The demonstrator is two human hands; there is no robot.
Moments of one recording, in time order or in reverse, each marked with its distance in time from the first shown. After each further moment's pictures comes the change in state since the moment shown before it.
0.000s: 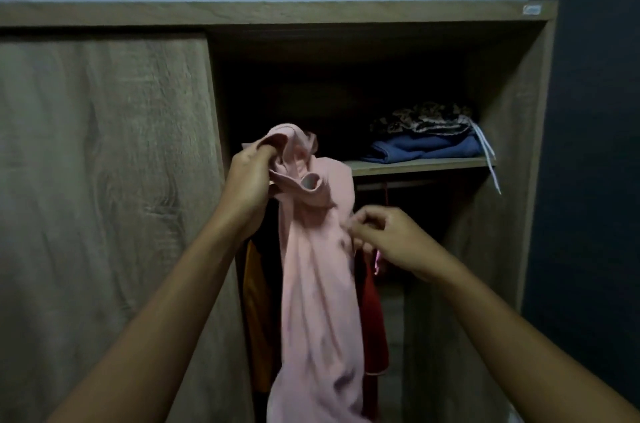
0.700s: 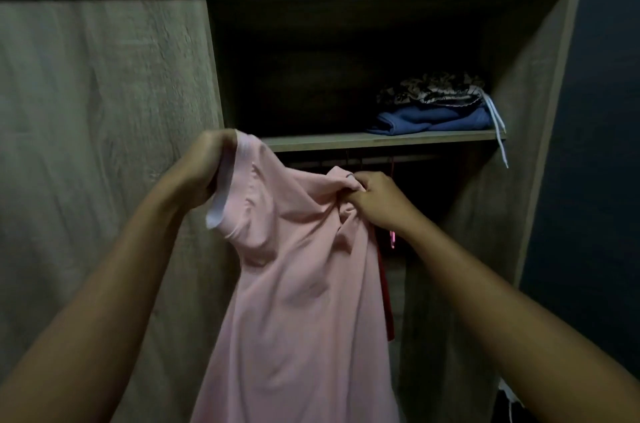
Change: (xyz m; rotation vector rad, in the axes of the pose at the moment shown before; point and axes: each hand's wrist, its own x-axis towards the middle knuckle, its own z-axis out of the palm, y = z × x) left_hand -0.011 0.007 -0.060 0.286 -0.068 -0.182; right_hand 0.042 0.019 0.015 -0.306 0.125 -0.098
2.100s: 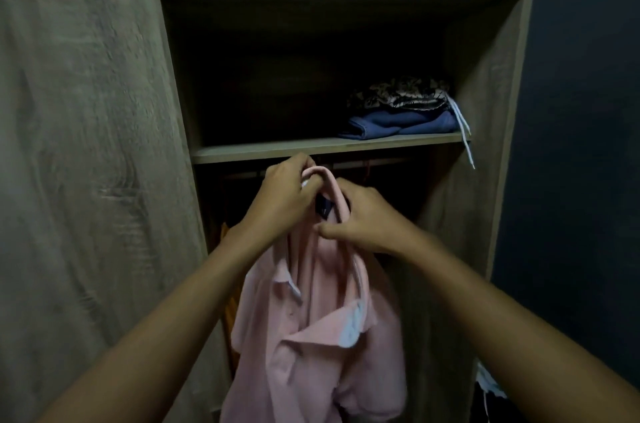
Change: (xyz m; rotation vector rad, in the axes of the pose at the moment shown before) left_hand 0.015 -0.033 0.117 0.524 -0.022 0.474; right_hand -0.026 -0.001 -0.015 -0.131 -0.084 -0.117
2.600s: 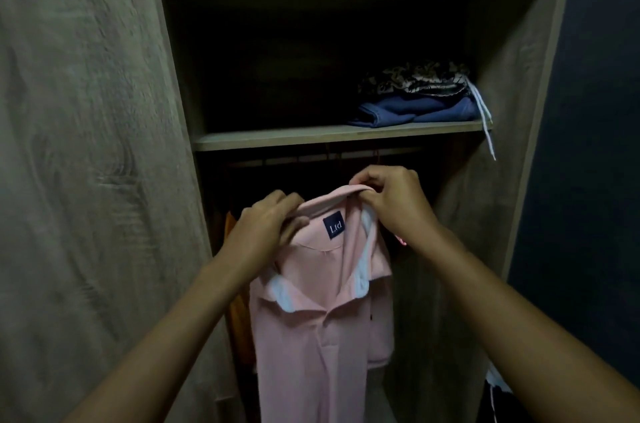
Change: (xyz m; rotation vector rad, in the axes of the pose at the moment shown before) left_hand -0.048 -0.080 0.016 0.345 -0.088 0.165; right_hand 0.015 0.043 0.001 0.070 0.319 0.010
